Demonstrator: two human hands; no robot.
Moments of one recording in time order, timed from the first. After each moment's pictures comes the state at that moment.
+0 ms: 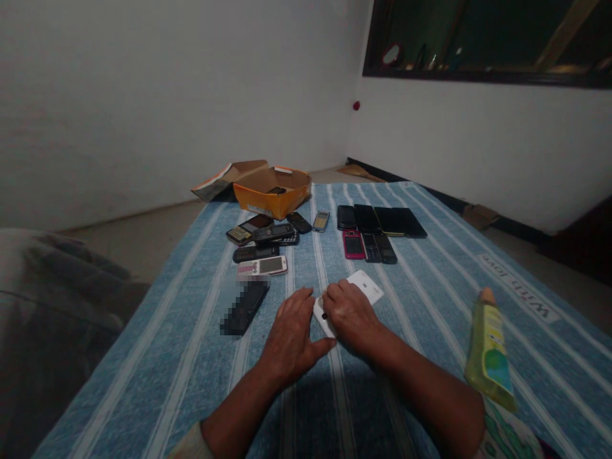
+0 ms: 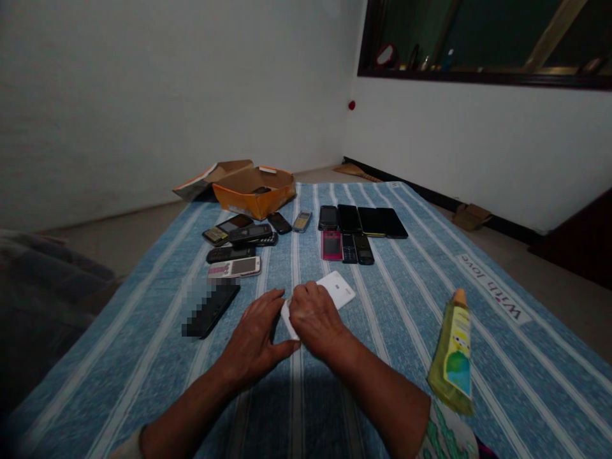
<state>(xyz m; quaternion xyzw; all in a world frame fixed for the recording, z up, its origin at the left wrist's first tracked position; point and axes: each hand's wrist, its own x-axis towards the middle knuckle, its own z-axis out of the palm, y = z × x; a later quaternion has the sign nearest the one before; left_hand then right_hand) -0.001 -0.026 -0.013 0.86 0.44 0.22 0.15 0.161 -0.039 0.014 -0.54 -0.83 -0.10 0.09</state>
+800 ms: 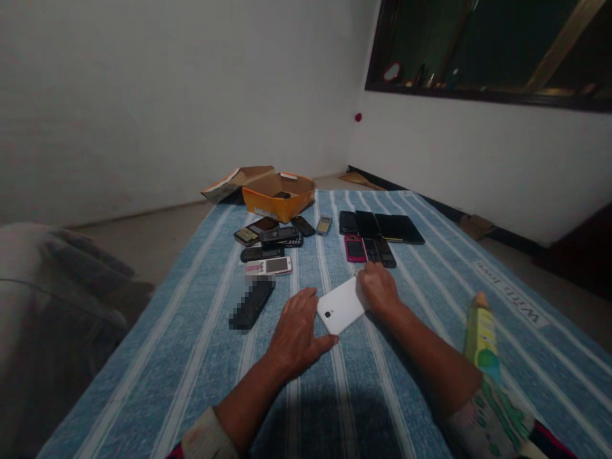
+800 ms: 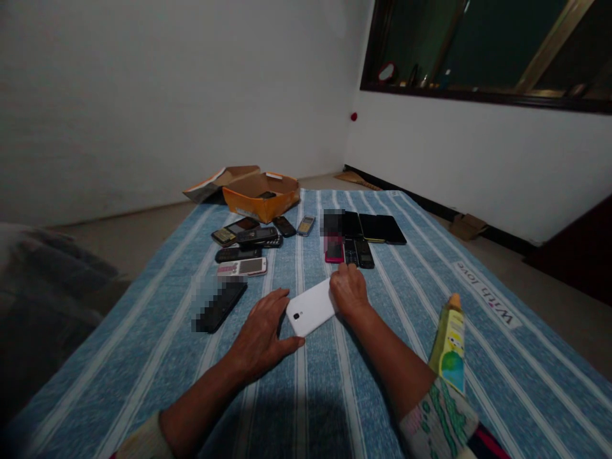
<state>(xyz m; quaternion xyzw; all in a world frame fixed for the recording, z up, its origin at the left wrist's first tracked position) 0.003 -0.028 -0.006 0.85 0.45 0.21 0.17 0.208 -0.012 0.021 -0.71 -0.70 -0.11 -0.02</state>
